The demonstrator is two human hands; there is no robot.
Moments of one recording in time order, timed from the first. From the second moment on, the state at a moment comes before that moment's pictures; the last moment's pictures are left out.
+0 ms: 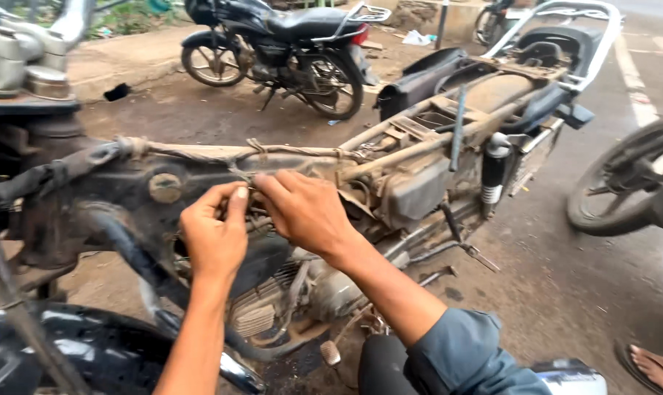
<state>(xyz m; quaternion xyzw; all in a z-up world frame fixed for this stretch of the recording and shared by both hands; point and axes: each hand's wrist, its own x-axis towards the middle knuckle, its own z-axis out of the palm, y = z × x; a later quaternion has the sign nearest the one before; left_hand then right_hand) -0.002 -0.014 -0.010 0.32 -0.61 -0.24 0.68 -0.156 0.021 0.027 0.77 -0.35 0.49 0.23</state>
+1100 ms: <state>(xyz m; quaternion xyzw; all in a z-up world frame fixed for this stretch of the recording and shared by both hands) 0.002 -0.015 -0.011 0.25 -0.61 -0.32 0.68 -0.137 -0.027 -0.008 0.71 -0.39 0.58 0.07</state>
